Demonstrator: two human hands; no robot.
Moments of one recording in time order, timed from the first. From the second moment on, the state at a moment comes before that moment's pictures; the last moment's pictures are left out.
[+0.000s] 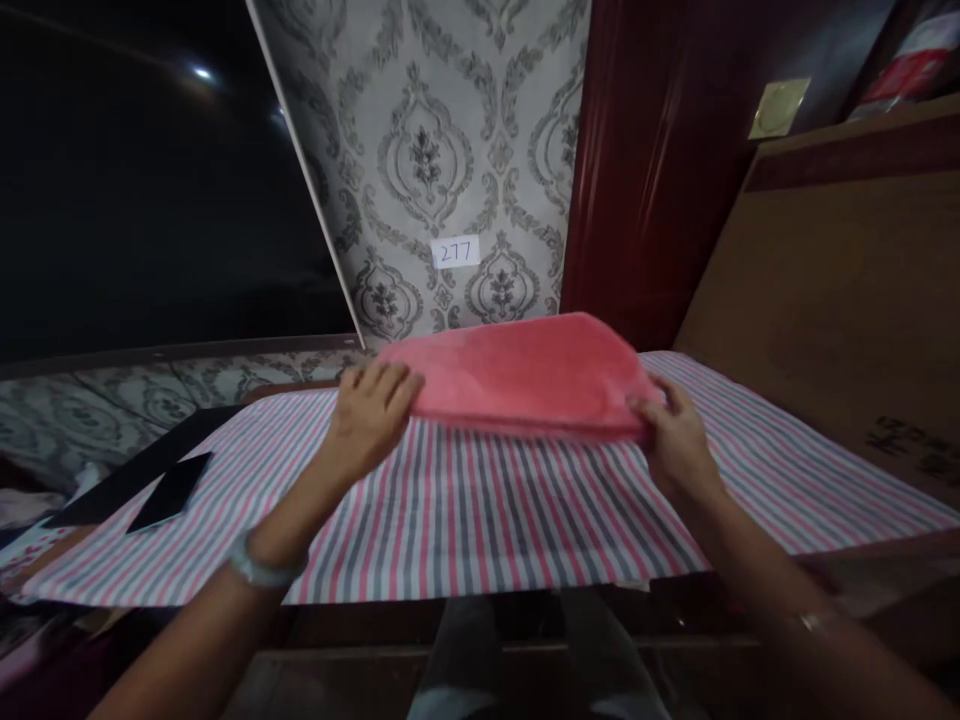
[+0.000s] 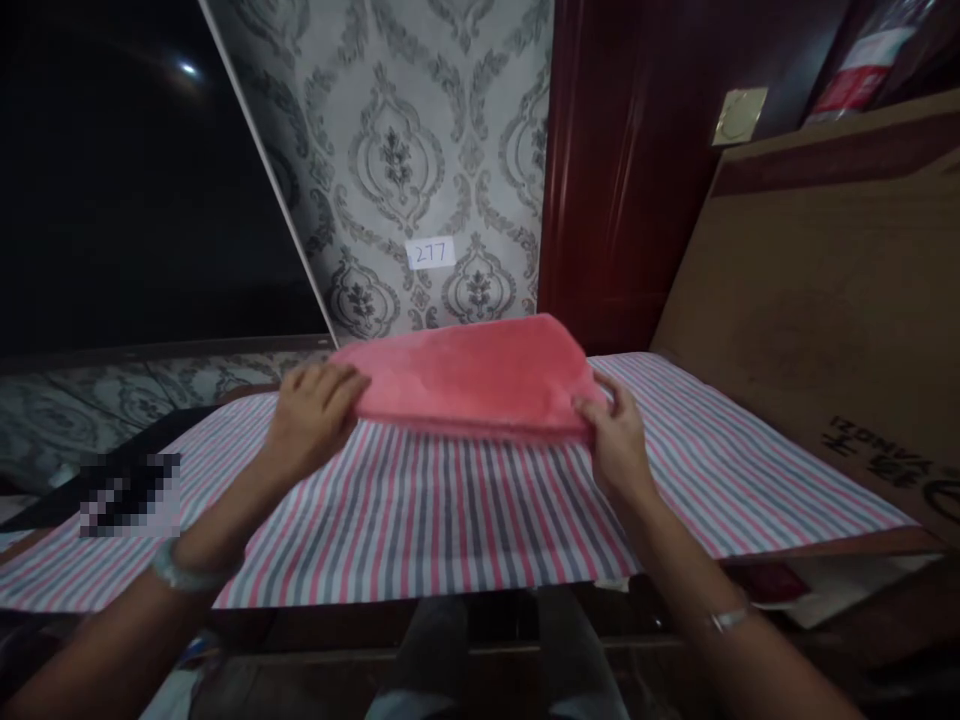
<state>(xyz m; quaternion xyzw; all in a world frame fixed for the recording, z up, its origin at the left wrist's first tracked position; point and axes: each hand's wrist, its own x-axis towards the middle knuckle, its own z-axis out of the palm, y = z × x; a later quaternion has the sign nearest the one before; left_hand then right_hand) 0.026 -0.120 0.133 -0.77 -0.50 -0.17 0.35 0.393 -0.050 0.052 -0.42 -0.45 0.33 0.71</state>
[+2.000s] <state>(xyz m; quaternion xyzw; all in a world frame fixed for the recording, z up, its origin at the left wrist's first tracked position) 0.072 -0.071 -0.009 -0.71 -0.69 -0.10 0.12 0.358 -0.022 -0.005 -0.65 -0.75 0.03 0.11</state>
